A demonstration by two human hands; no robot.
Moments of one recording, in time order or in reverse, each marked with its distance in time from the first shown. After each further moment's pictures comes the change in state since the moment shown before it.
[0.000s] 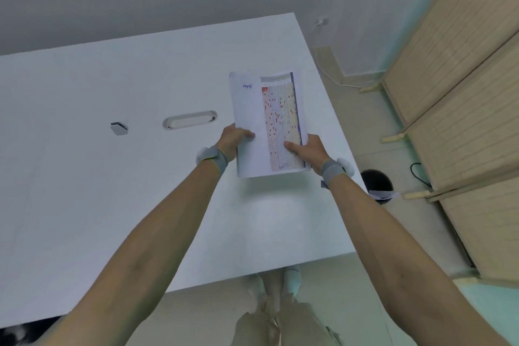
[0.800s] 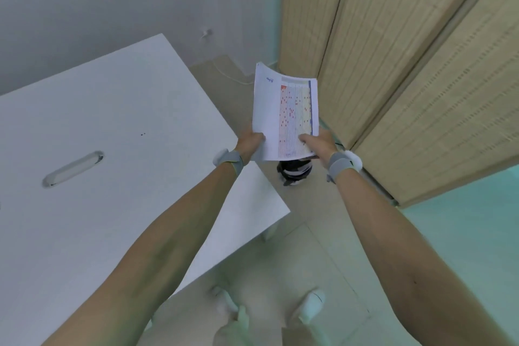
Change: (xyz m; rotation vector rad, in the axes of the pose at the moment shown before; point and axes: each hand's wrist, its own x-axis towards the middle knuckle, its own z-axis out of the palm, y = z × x) left_hand -0.085 -0.046 0.350 0.508 -0.353 0.202; right_hand -0.111 0.105 -0.306 0.195 0.502 0.160
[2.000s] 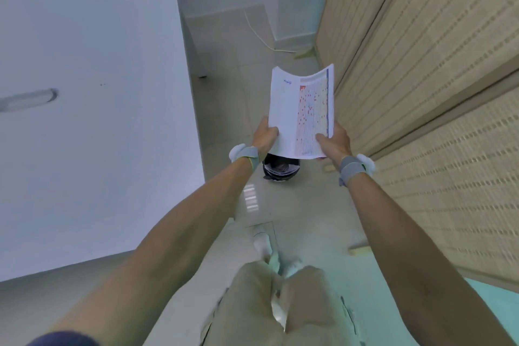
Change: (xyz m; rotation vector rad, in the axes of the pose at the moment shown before) left_hand 0.193 0.048 0.226 -0.156 0.267 -0.210; right_hand 0.276 0.029 -0.157 -0.366 -0.187 -0.109
